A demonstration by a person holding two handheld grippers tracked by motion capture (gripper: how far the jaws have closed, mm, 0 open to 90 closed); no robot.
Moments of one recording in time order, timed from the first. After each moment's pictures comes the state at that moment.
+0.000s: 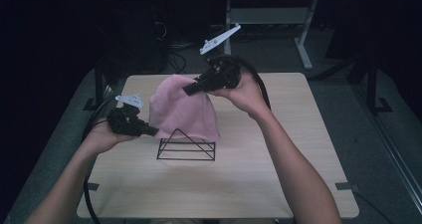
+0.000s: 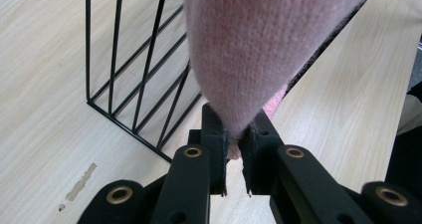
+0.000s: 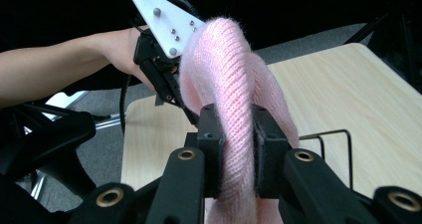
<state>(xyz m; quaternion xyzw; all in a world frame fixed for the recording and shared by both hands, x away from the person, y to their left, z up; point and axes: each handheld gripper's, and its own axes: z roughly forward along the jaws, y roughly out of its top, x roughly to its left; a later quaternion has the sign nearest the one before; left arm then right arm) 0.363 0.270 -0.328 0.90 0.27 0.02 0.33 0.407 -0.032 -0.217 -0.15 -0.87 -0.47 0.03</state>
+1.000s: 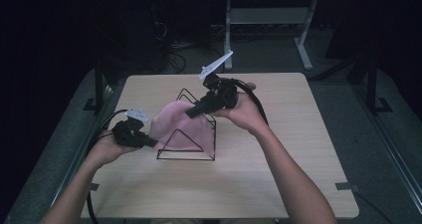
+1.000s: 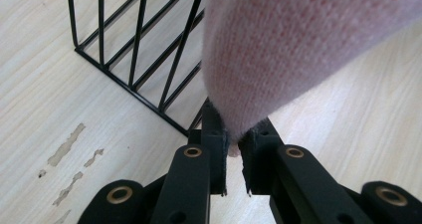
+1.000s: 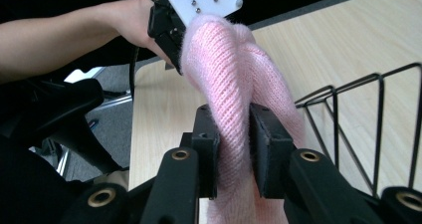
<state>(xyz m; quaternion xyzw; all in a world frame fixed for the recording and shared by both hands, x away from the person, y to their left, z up) 0.359 0.272 -0.374 0.92 0.29 0.03 0.27 0.400 -0.025 -0.273 -0.14 -0.89 -0.43 0.08</state>
